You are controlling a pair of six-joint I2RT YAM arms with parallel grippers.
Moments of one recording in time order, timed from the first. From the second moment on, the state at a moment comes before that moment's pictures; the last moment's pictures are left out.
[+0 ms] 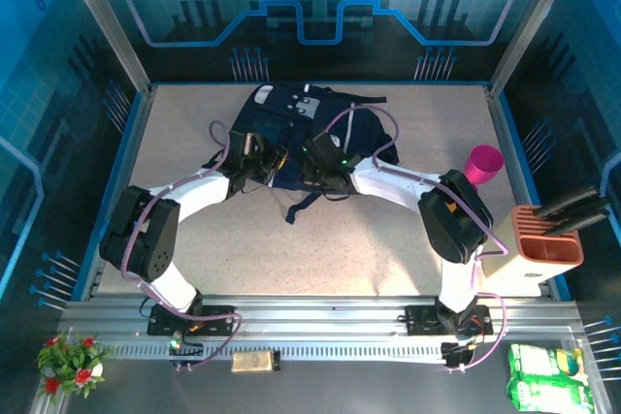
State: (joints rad) left arm -0.31 1.63 0.91 0.11 0.26 -1.34; right arm 0.74 1.85 1.30 -0.39 0.19 0.79
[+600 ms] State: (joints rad) left arm -0.29 1.63 0.93 0.09 0.29 -1.34; right arm 0.74 1.79 1.22 -0.47 0.21 0.68
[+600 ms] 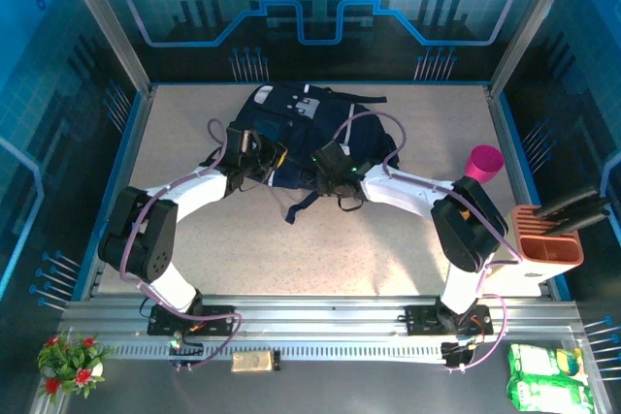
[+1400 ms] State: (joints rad) left arm -0.29 1.63 0.93 0.09 0.29 -1.33; right arm 0.71 1.84 1.24 -0.45 0.19 0.69
